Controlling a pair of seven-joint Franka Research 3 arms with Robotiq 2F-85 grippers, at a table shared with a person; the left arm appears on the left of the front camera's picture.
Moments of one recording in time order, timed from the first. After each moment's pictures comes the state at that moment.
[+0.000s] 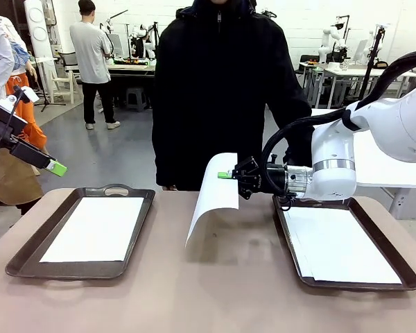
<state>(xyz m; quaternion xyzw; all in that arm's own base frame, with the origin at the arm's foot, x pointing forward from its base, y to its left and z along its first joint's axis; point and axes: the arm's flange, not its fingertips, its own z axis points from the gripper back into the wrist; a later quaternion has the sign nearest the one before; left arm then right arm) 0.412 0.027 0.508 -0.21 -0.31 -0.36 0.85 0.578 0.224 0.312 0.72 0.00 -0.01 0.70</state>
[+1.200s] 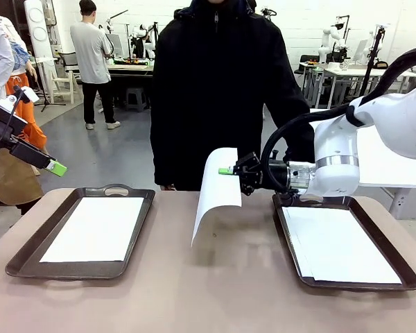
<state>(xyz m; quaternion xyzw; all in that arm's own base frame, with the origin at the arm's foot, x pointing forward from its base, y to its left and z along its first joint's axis) 0.412 0.027 0.508 -0.21 -0.31 -0.36 0.85 0.571 0.221 0.332 0.72 0.00 0.01 0.69</state>
